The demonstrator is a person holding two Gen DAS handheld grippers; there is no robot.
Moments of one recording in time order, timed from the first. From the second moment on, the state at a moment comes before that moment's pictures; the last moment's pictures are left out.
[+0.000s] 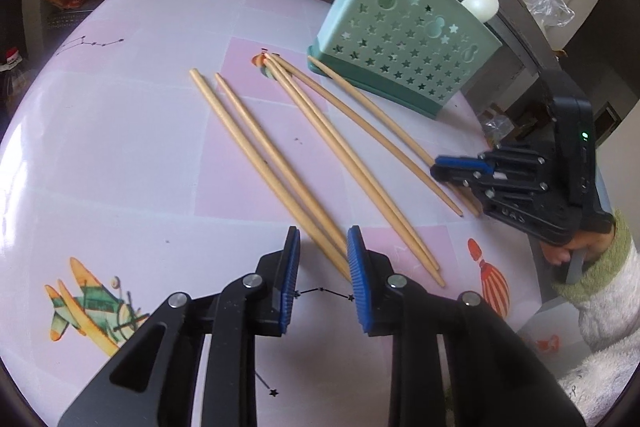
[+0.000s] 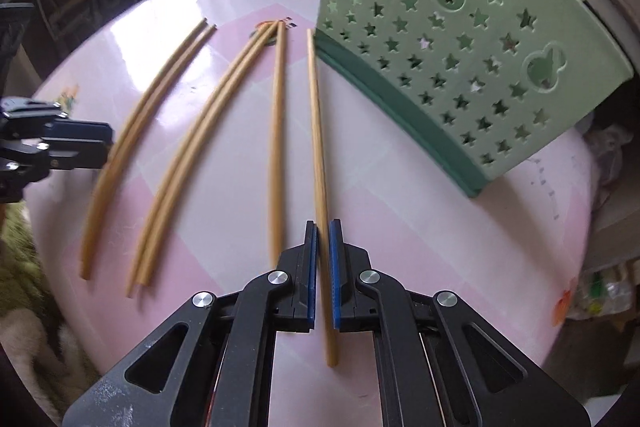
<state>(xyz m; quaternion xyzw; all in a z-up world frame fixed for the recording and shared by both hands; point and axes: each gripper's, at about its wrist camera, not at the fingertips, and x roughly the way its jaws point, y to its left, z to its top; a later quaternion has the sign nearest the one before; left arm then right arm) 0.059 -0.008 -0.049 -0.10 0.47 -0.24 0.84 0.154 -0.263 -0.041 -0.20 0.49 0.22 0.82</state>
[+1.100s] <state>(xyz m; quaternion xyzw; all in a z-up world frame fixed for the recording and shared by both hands) 0.069 -0.037 -0.050 -0.03 0.44 -0.25 0.86 0.085 -0.304 -0.039 0.14 0.54 0.08 0.83</state>
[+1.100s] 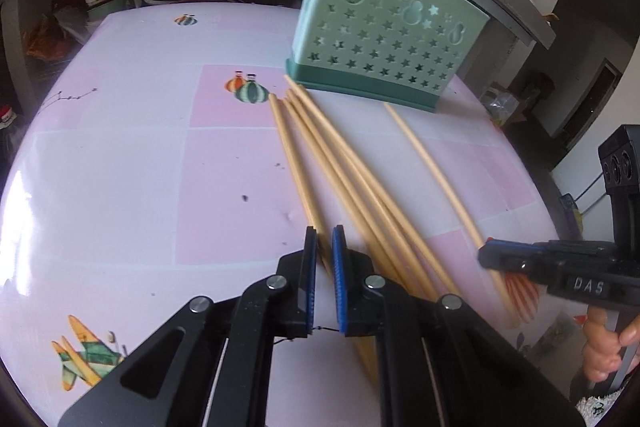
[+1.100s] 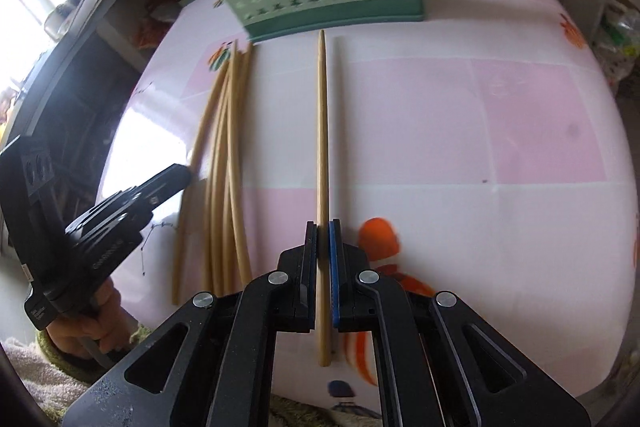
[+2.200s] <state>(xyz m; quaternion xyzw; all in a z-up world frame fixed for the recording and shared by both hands) 0.168 -0.070 -0.044 0.10 0.47 -0.19 0.86 0.160 -0.299 -0.035 0.03 0.48 0.13 0.87</state>
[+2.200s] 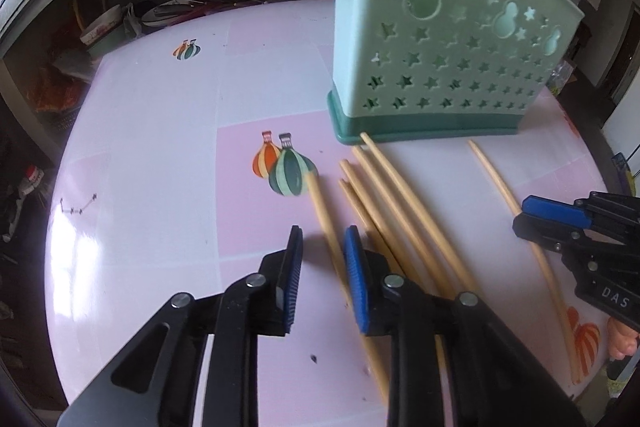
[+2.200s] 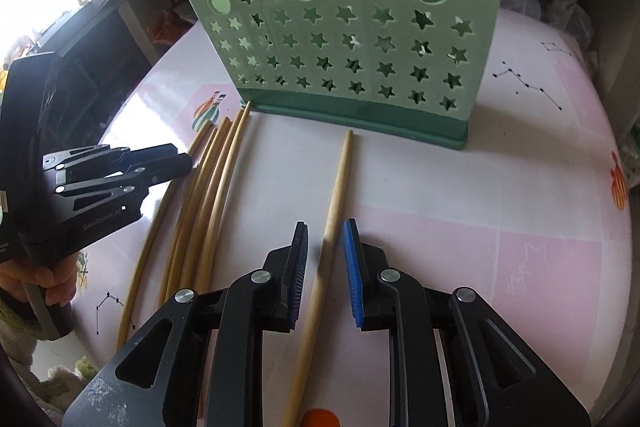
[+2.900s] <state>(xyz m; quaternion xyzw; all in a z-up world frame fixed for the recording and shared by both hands) 0.134 -0.037 0.009 -0.01 0.35 -0.19 0.92 0.160 -0.300 -0.004 0.07 0.42 0.09 0.90</state>
